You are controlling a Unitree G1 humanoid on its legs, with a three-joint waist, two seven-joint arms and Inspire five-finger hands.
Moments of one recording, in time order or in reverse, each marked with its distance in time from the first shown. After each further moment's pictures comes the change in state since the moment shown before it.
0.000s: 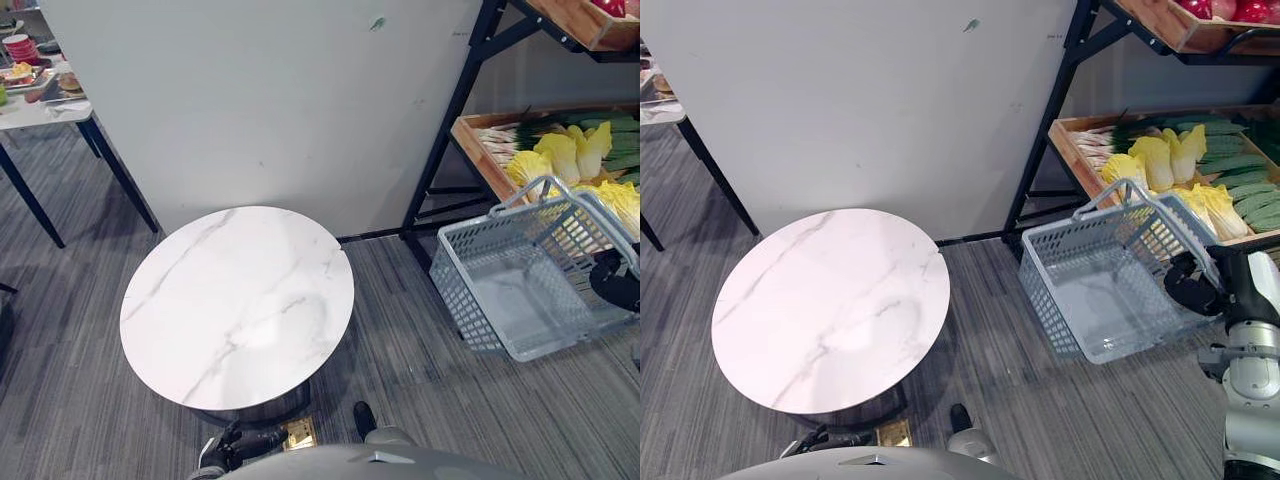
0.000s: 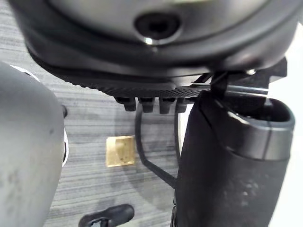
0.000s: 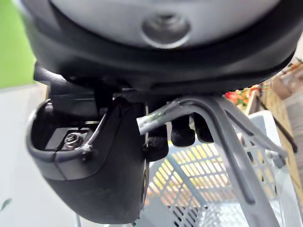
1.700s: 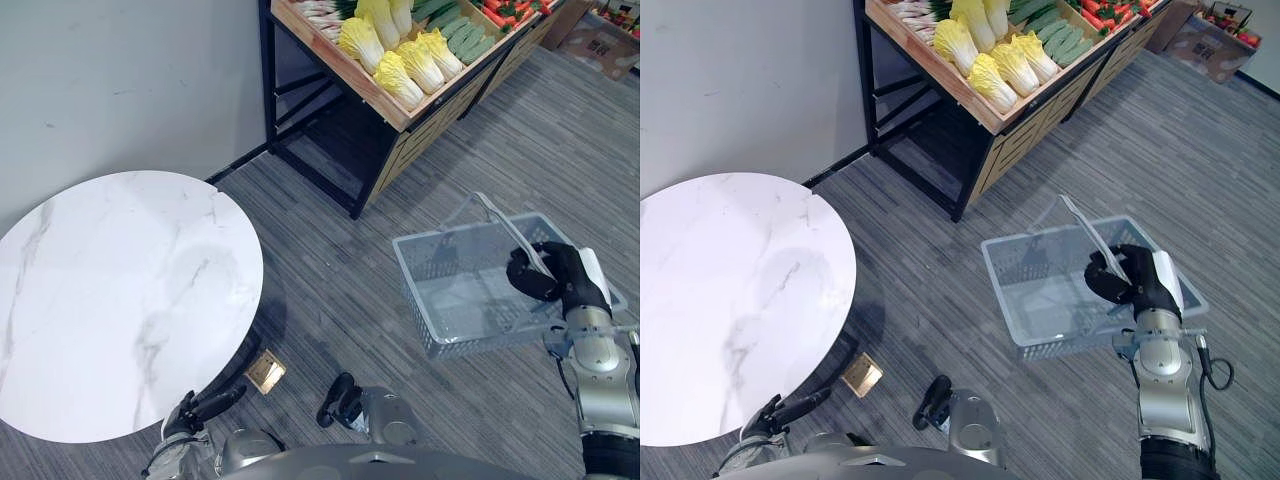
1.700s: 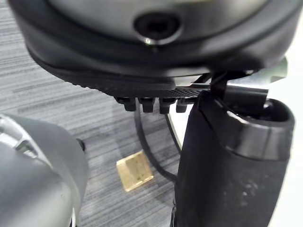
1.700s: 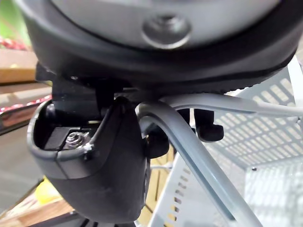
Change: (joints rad) left arm -0.119 0.033 0.241 0.017 -0.081 0.013 0.083; right arm -0.150 0.162 0.215 -0.066 0.000 0.059 -0.015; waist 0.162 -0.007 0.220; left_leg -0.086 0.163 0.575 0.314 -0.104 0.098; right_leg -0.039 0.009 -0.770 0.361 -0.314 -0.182
